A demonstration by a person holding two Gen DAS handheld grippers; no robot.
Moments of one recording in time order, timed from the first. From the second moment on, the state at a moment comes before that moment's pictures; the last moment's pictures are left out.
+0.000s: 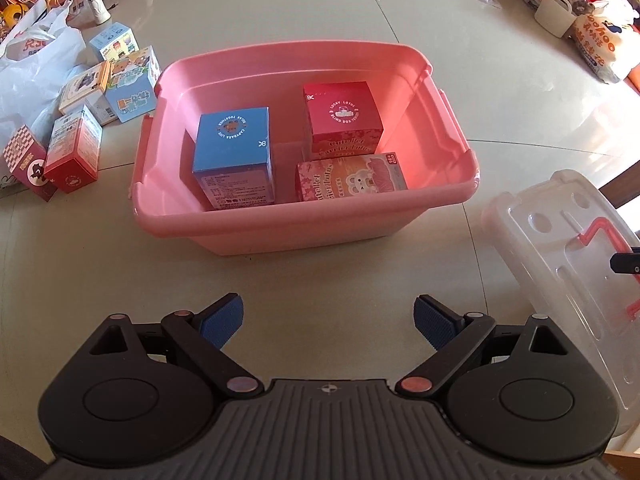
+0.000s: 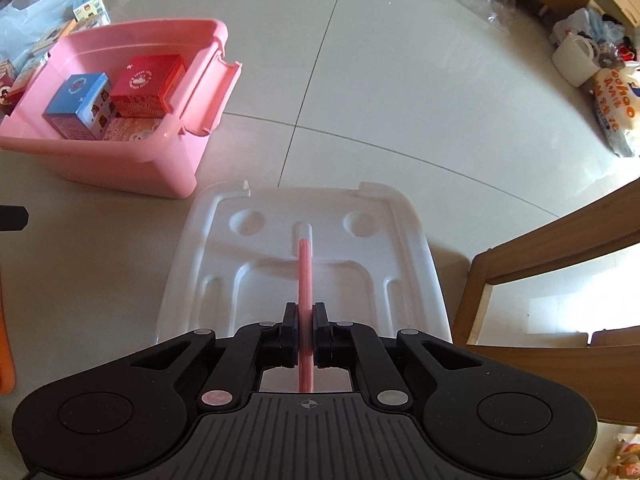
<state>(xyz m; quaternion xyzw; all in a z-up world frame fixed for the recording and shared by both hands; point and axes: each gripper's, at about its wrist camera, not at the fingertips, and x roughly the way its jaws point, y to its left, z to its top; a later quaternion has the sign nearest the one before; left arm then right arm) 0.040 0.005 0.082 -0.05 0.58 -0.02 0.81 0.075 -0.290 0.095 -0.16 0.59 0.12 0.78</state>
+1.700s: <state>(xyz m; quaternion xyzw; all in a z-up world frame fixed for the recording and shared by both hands) 0.150 0.144 0.110 0.06 0.57 -0.04 0.82 0.200 -0.012 0.112 -0.23 0.48 0.42 0.74</state>
